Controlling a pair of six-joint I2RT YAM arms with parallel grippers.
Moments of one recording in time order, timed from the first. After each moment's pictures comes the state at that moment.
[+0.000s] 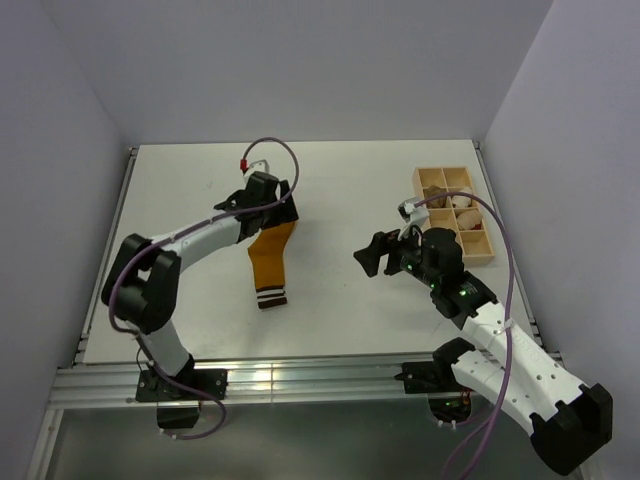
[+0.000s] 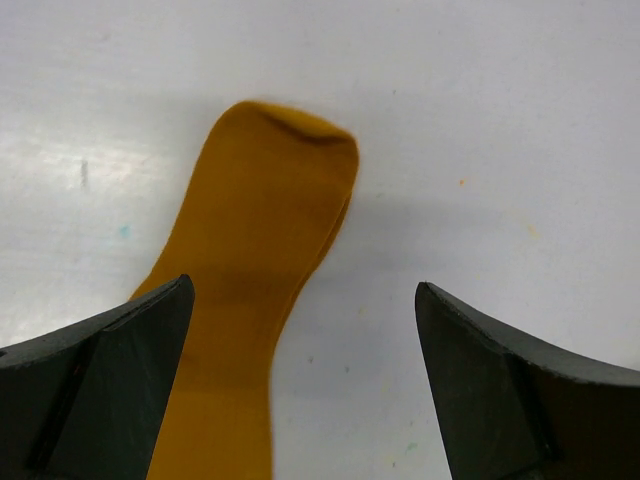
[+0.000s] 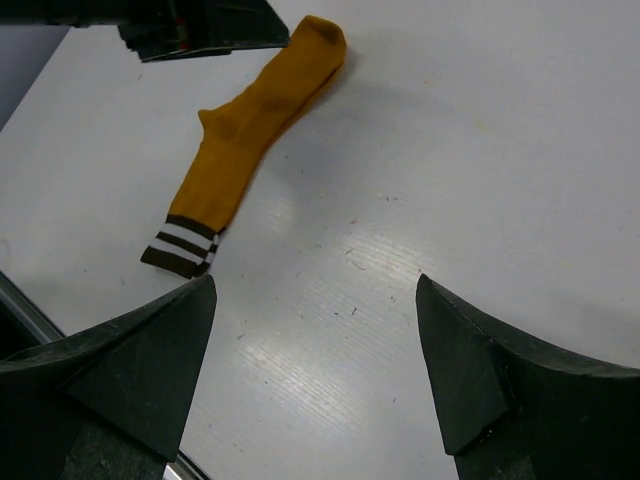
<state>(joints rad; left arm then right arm) -0.53 1.70 1.14 -0.19 -0.24 -0.66 0.47 0.77 0.57 -0.14 -0.18 0.31</state>
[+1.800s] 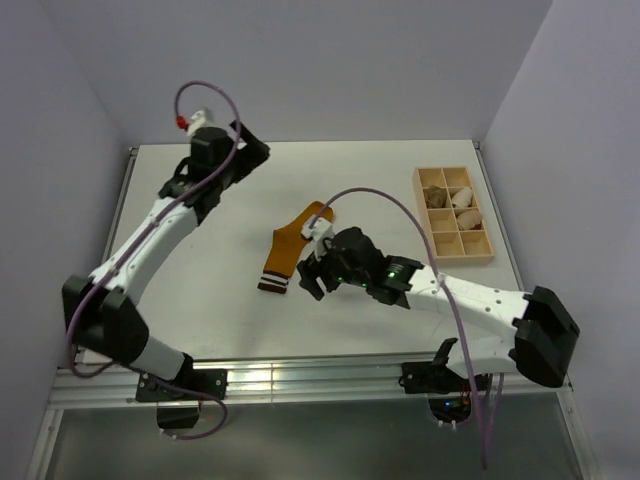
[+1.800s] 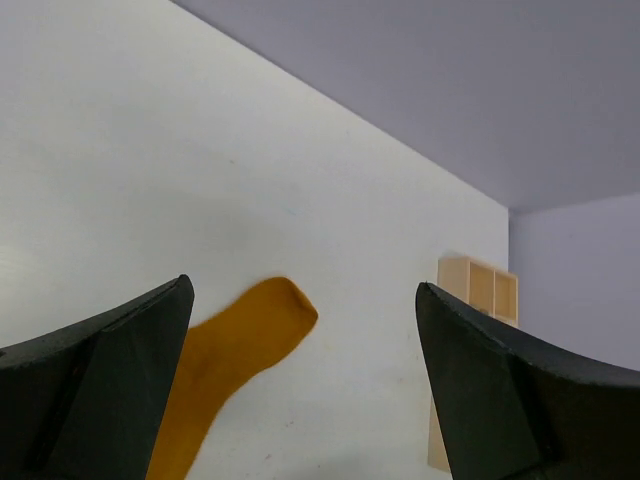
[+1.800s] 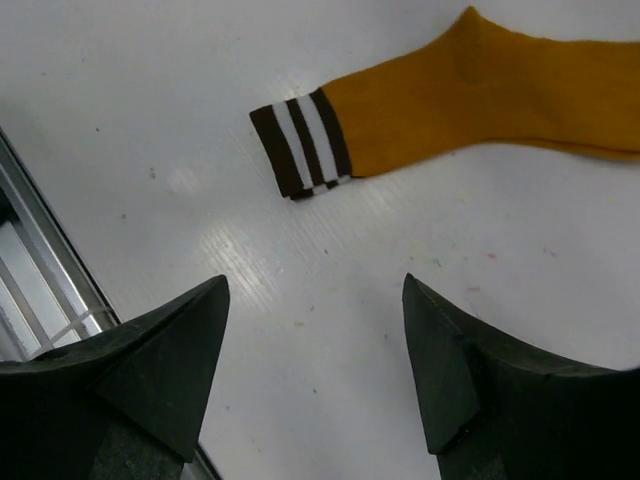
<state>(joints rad) -0.42 1.58 1.40 -0.24 -0.18 -0.83 0.91 1.19 0.78 -0.13 -0.05 0.11</state>
